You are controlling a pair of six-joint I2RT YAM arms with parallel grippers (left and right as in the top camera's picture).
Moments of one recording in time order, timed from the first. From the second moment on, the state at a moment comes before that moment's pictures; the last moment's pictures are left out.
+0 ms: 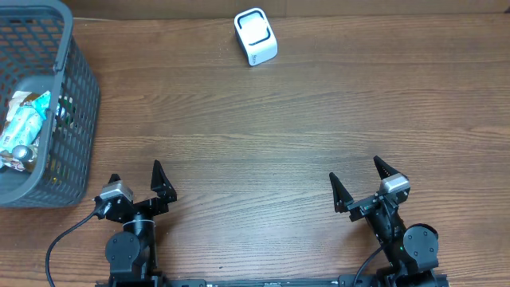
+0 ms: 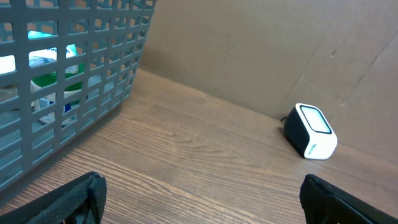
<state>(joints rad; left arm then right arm) 0.03 0.01 0.01 -0.06 -0.15 -0.33 0.22 0.01 0.02 -0.02 -0.15 0.07</state>
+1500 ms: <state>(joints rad) 0.03 0.01 0.01 -0.06 -0.15 -0.33 0.22 0.01 0.02 -0.02 -0.15 0.07</state>
